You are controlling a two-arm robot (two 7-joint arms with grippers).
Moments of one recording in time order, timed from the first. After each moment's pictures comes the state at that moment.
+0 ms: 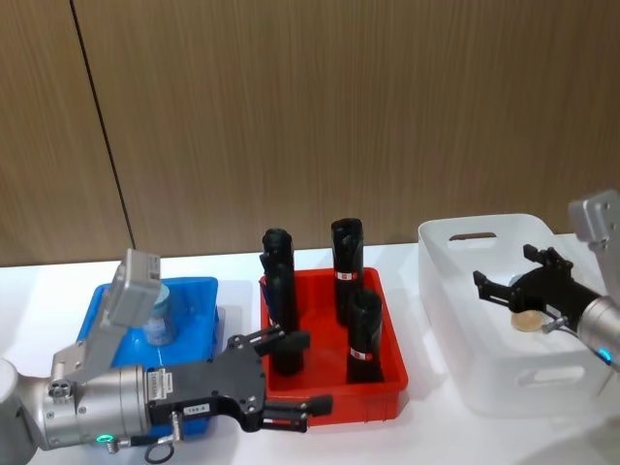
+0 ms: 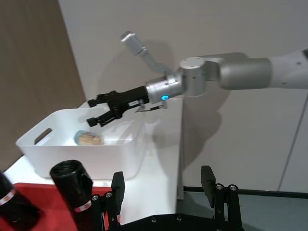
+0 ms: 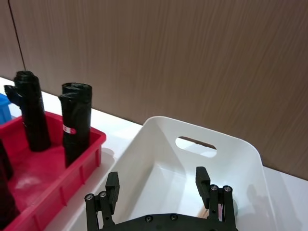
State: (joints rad) left arm -0.39 0.48 0.37 -1.41 -0.48 0.08 -1.12; right arm 0.43 0.40 -0.27 -1.17 0.25 0.08 0.32
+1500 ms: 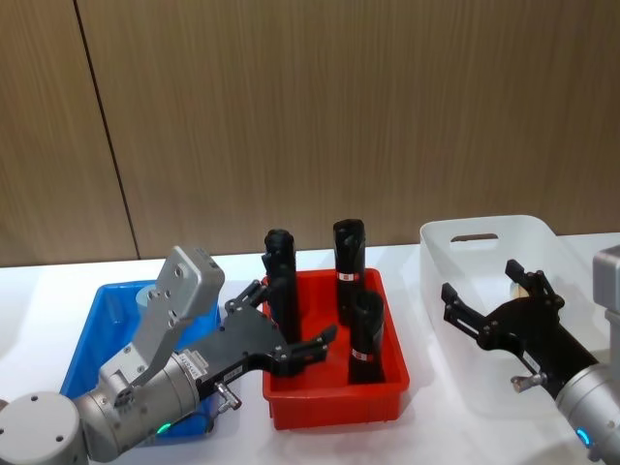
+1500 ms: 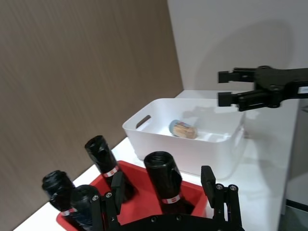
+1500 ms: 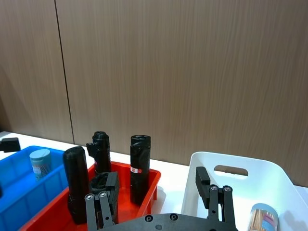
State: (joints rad) left arm -0.31 0.43 0.41 -1.53 -0.33 0.04 -0.53; right arm 0.00 0.34 -0.23 -1.74 0.29 0.04 0.08
